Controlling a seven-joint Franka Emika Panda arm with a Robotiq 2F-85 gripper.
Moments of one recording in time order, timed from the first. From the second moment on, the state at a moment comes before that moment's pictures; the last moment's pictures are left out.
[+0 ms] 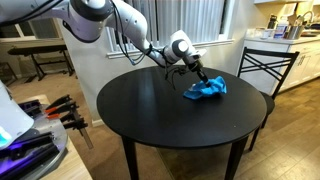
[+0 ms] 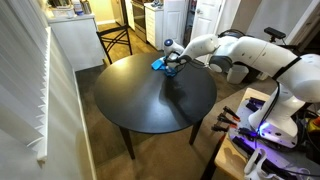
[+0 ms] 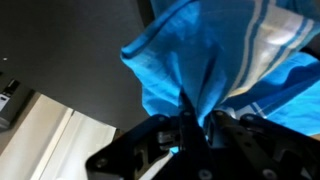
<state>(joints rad) 0.03 1.42 -0.54 -0.87 -0.06 2.54 0.90</state>
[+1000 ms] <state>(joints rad) 0.09 1.41 -0.68 -1.06 -0.07 2.47 0.91</state>
